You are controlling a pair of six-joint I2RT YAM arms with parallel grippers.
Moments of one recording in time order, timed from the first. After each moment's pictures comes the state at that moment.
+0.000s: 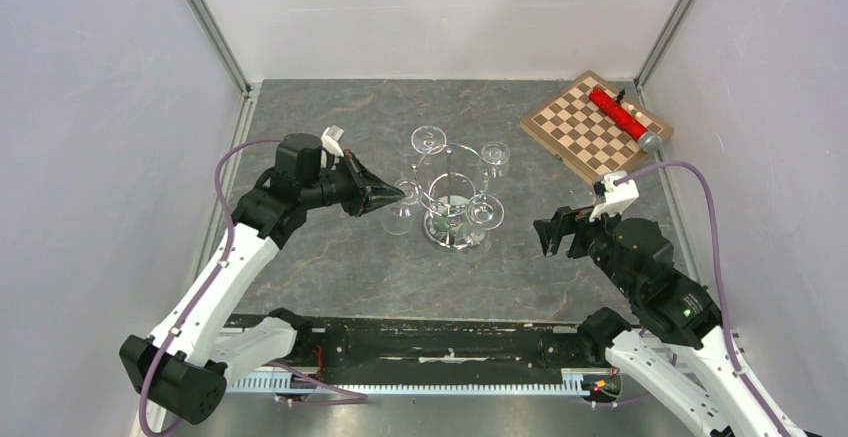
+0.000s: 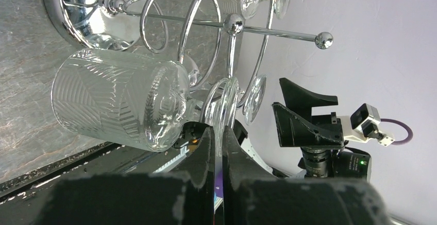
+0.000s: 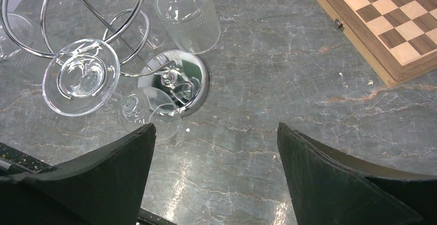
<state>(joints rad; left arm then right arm) -0.41 1.02 1.03 -0.56 0.50 -1.11 0.60 0.44 0.78 -0.67 0.22 0.27</state>
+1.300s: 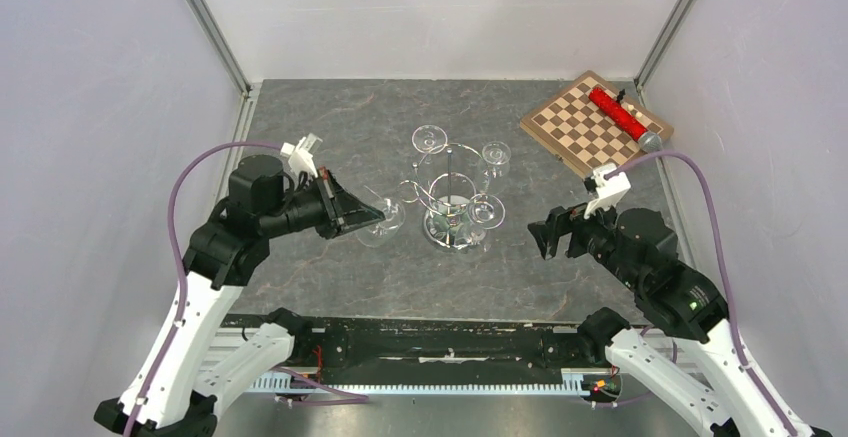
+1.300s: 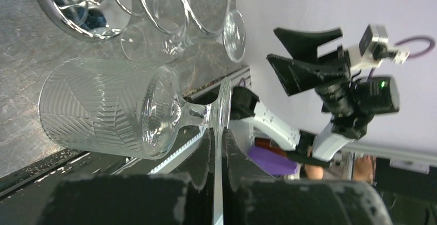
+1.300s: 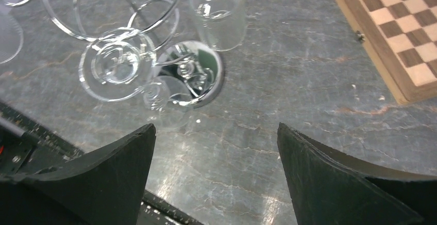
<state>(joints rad) -0.41 0.81 1.13 -0.79 0.52 -0.94 0.60 0.50 0.86 -0.71 0.13 0.21</state>
